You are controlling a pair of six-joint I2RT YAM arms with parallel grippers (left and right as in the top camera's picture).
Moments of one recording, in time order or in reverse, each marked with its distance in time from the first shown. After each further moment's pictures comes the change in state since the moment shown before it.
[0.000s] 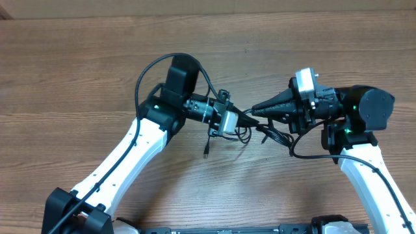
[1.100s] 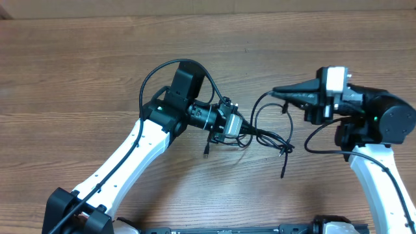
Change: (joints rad) left arm -0.019 0.000 0.000 -0.162 -0.031 0.000; right arm -0.160 0.000 0.000 0.204 0.093 -0.005
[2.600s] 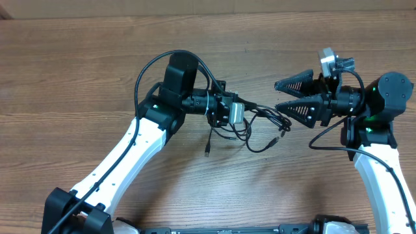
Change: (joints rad) left arm 0.038 0.000 0.000 0.229 -0.233 0.001; right arm -0.050 0.001 0.000 -0.574 -0.132 0.182
